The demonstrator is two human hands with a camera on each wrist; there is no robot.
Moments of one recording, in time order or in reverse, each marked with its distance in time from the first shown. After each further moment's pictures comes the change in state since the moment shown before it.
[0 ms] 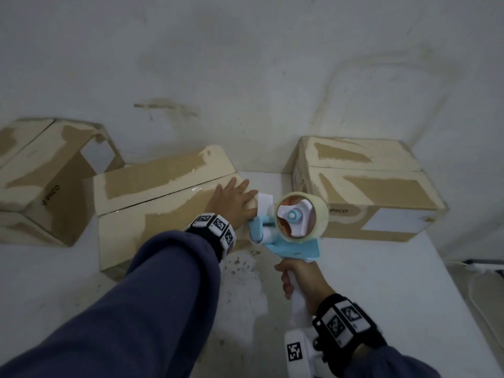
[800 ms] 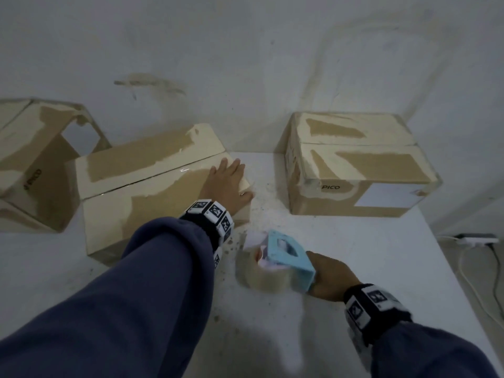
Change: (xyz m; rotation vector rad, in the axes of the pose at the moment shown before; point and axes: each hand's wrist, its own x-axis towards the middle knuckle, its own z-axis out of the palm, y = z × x) left_hand -0.002 0.012 0.012 0.078 0.072 -0.009; right_hand 0.018 0.036 -0.091 -1.430 -0.147 -0.314
